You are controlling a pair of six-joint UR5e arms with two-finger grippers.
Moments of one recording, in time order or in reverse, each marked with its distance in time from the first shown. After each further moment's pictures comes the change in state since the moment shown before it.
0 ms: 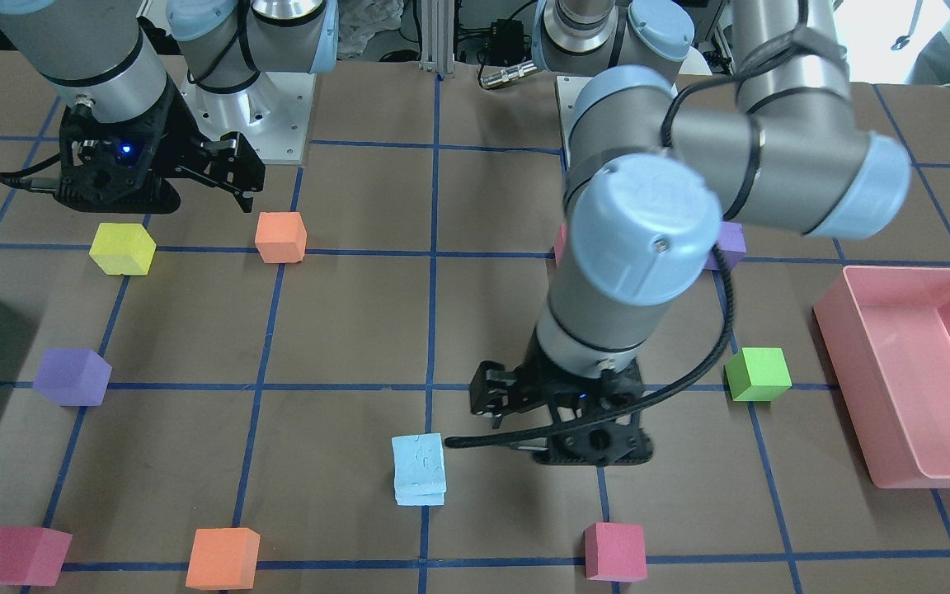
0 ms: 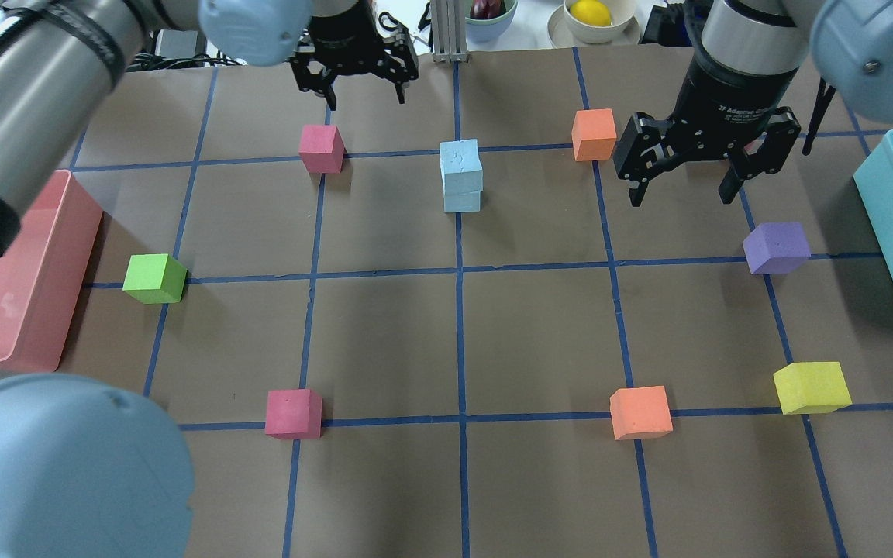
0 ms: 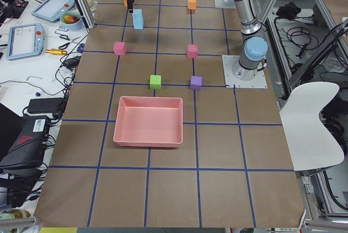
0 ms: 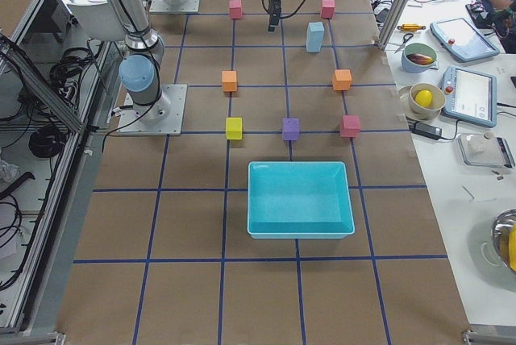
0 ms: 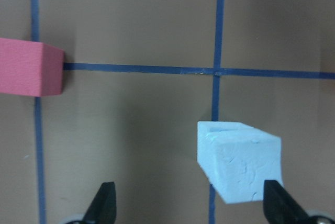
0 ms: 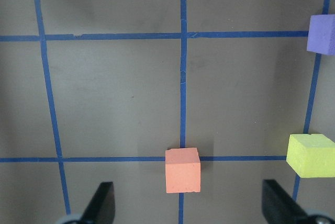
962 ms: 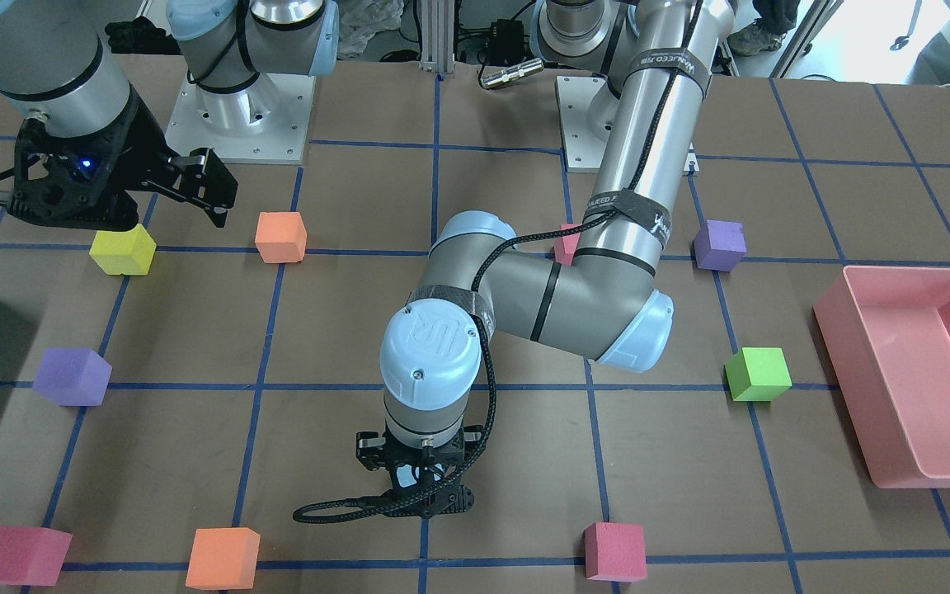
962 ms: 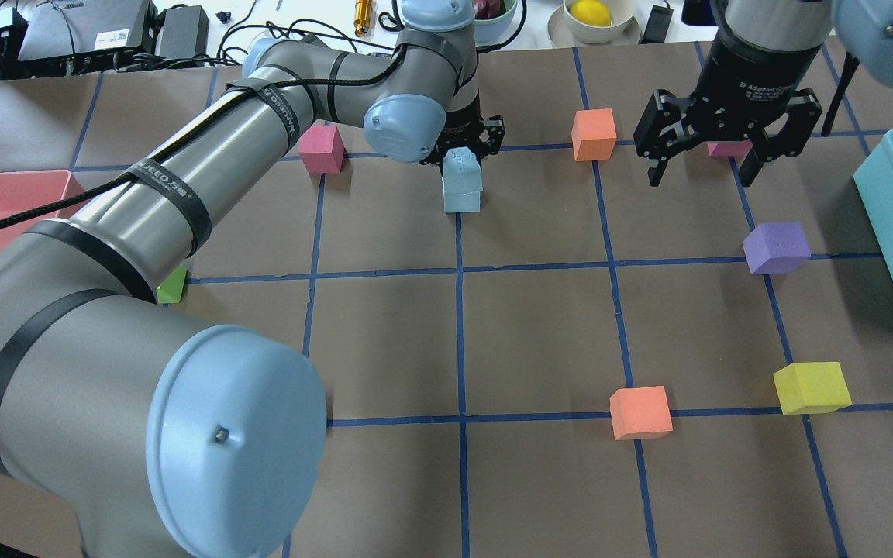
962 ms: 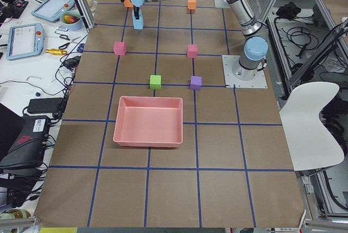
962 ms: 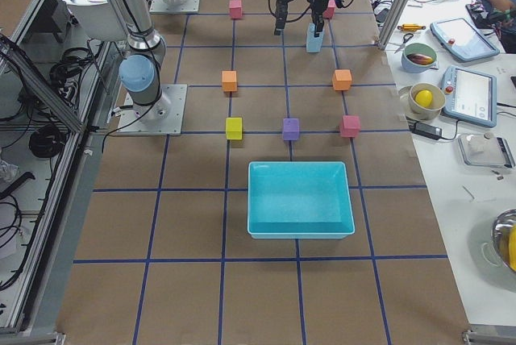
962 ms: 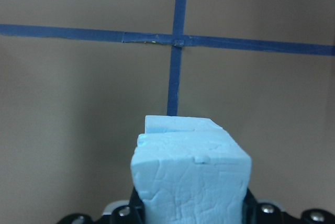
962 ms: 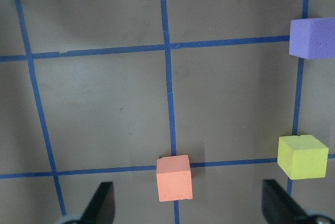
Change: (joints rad) left arm -0.194 -0.283 -0.019 0.327 0.012 -0.249; right arm -0.045 0.019 -0.024 0.002 -0.004 0.013
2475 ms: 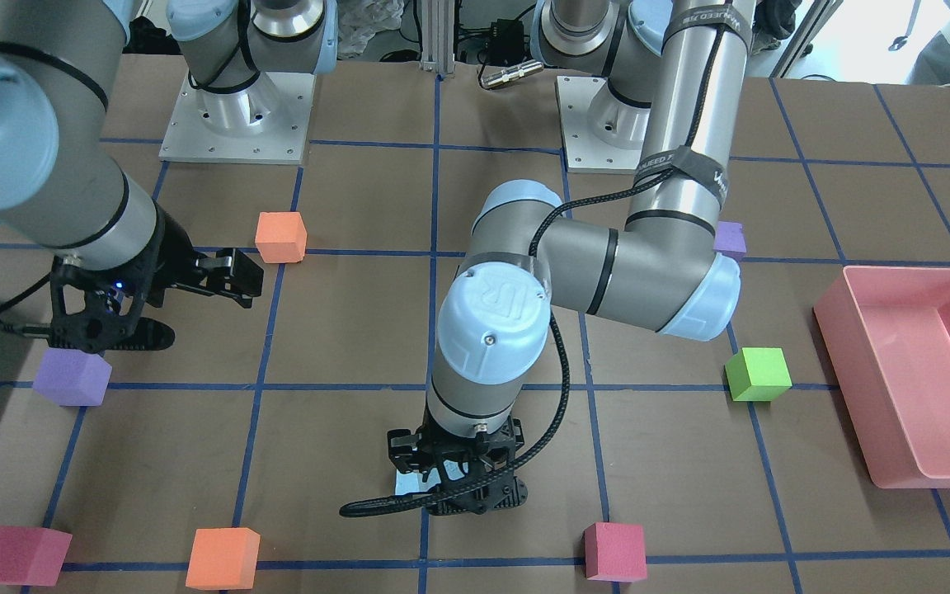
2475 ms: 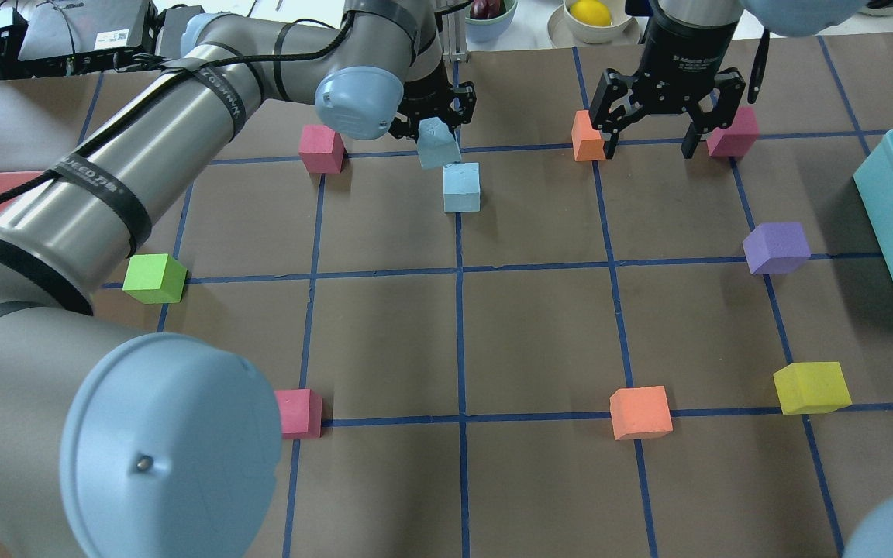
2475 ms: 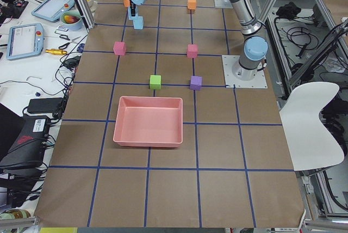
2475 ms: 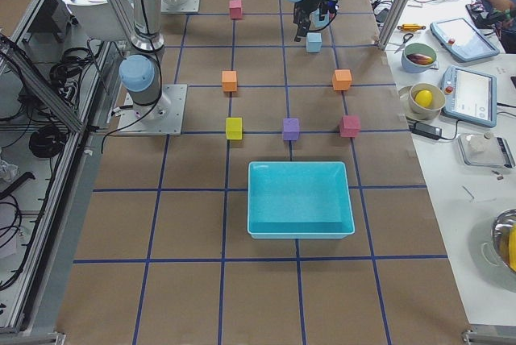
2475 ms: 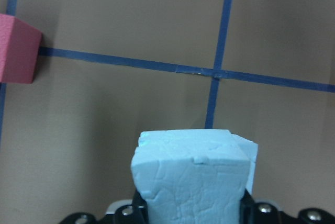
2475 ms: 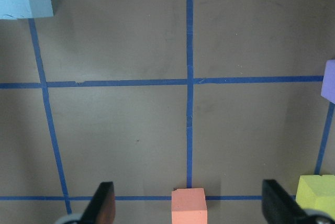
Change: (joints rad) left arm 0.042 0.073 -0.017 0.005 -0.014 0.000; right arm 0.025 0.207 -0.150 -0.002 0.025 -0.009
